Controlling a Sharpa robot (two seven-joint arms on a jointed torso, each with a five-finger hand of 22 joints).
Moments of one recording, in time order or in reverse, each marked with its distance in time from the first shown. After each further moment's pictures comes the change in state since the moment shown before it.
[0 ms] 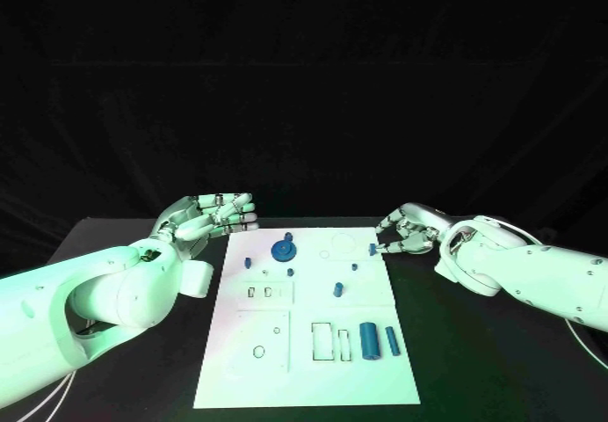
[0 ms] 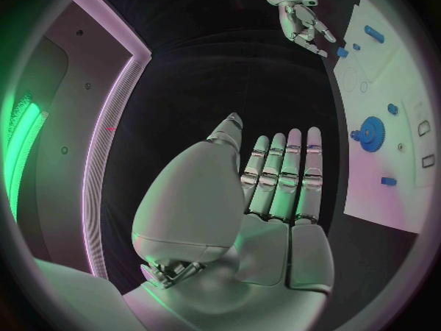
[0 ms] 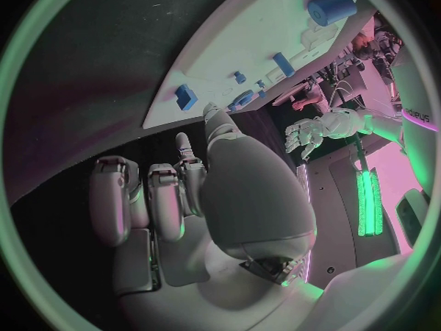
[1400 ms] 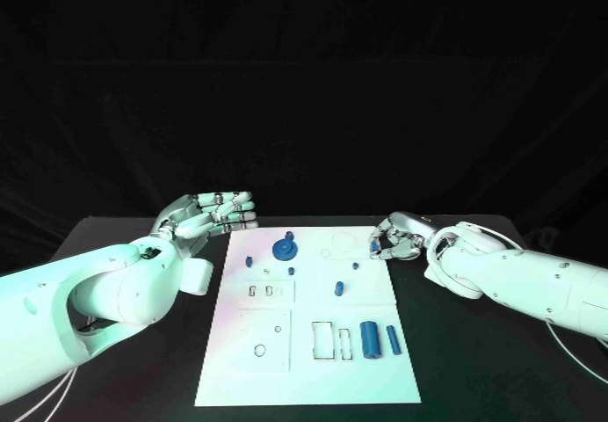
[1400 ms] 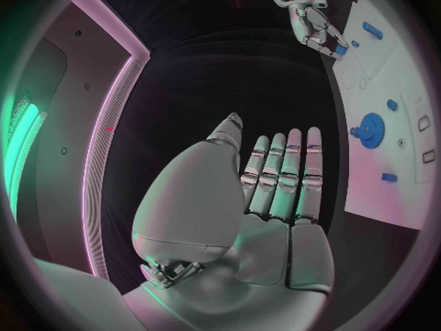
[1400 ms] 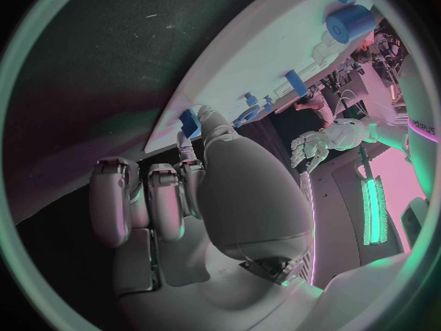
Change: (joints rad) left arm 0.000 0.002 0.000 -0.012 0.000 0.001 -0.002; left_hand 0.000 0.000 0.000 0.000 0.000 0.000 0.000 0.000 0.000 0.000 0.000 0.000 0.001 0.000 0.000 0.000 0.001 0.000 0.000 0.000 0.000 -0.001; right arm -0.033 0.083 0.000 -0.091 -0.032 0.021 -0.011; right_hand 0.039 0.040 0.035 -0.029 -0.031 0.054 -0.011 0.005 0.002 0.011 -0.011 0.017 0.002 0.000 0.000 0.000 0.000 0.000 0.004 -0.004 0.006 0.000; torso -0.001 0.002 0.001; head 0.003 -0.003
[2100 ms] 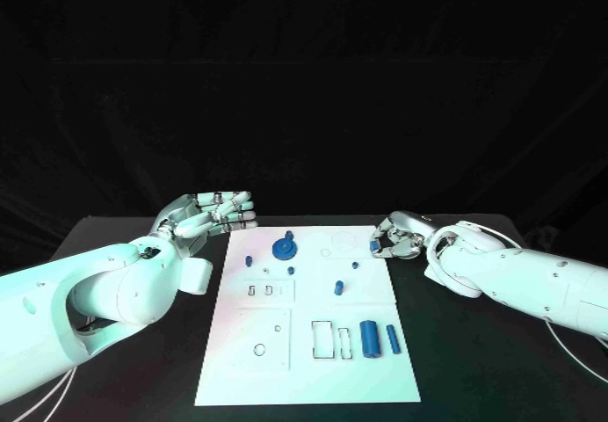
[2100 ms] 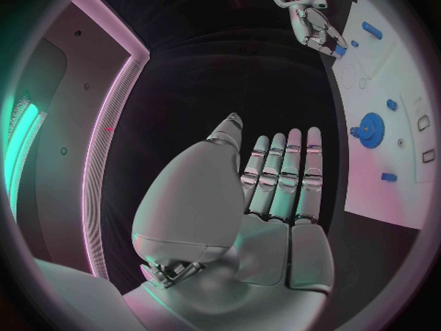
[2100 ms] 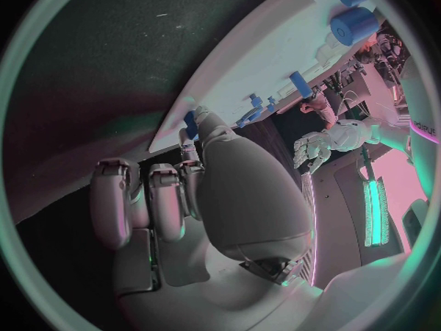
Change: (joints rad) left arm 0.000 -0.001 0.000 0.000 0.000 0.001 -0.002; left_hand 0.000 0.000 0.000 0.000 0.000 0.000 0.000 0.000 0.000 0.000 0.000 0.000 0.000 0.000 0.000 0.000 0.000 0.000 0.000 0.000 0.000 -0.001; right arm -0.001 0.006 0.000 -0.014 -0.005 0.000 -0.009; right_hand 0.016 0.016 0.055 -0.026 -0.028 0.062 -0.022 0.019 0.001 0.014 -0.014 0.014 0.003 0.000 -0.015 0.000 0.000 0.000 0.011 -0.011 0.006 0.000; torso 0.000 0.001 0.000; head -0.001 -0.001
